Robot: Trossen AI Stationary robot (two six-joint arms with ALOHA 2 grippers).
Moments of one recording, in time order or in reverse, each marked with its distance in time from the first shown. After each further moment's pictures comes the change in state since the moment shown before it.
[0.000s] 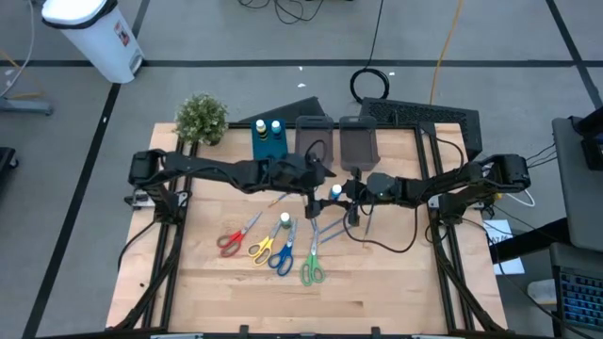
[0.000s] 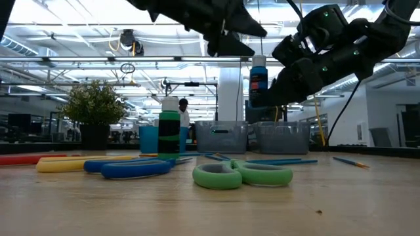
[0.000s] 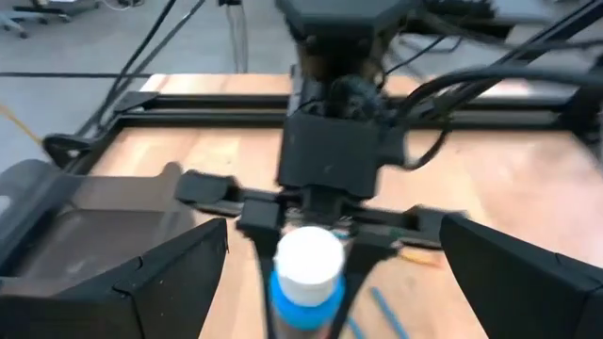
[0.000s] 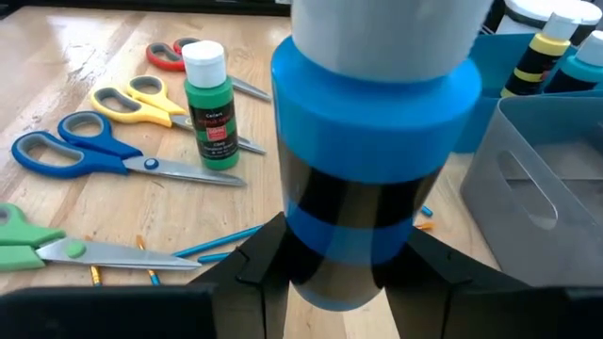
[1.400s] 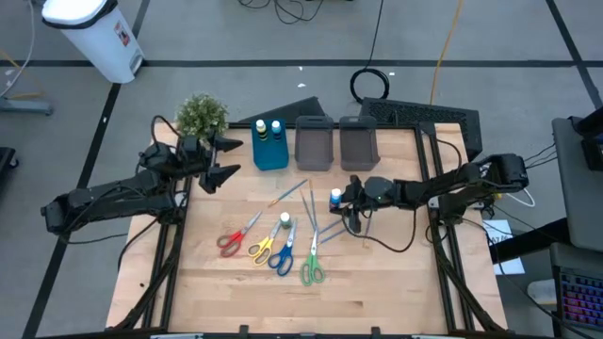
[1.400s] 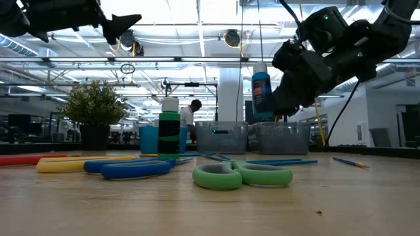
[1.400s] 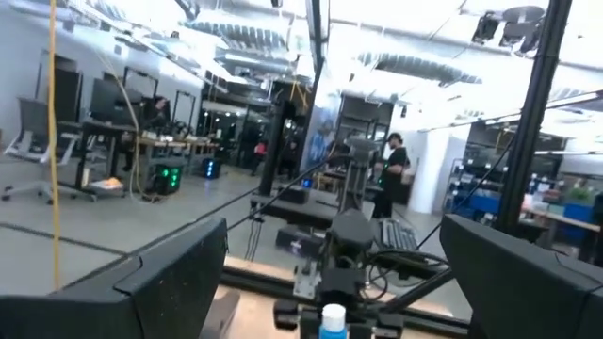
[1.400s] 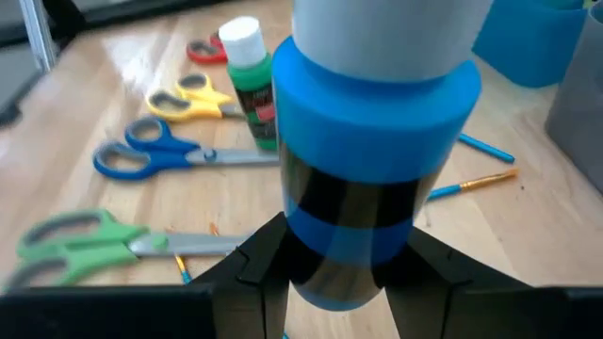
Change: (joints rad) left arm 0.401 -1.129 -0.946 0.531 0.350 -0.342; right arm 0.028 0.019 0.000 -0.050 -0.085 0.201
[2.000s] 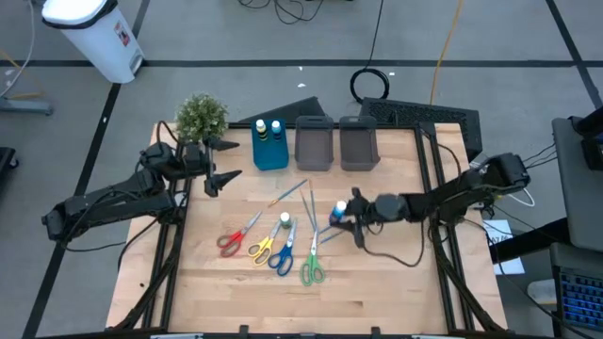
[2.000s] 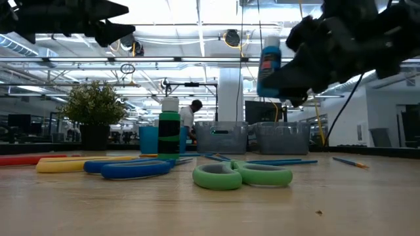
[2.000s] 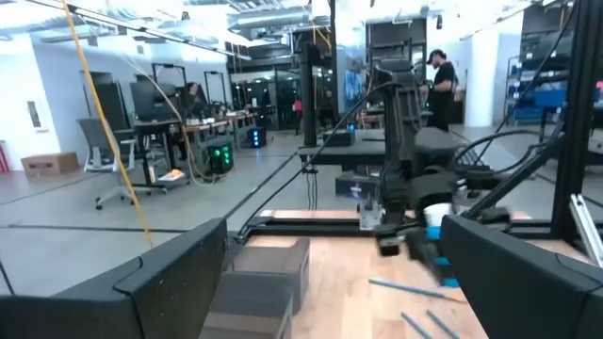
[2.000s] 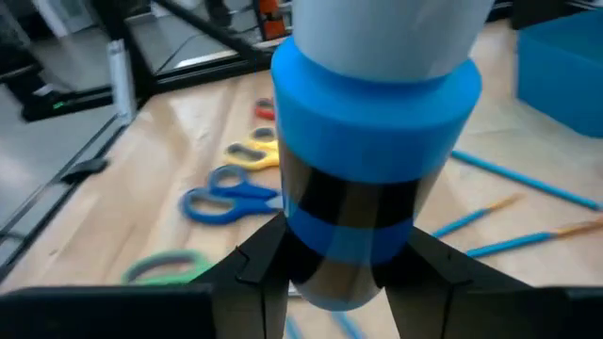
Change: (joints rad) left arm 0.038 -0.111 0.000 -0.276 -0.010 0.336; right arm 0.182 0.000 -0.060 0.238 0.131 0.115
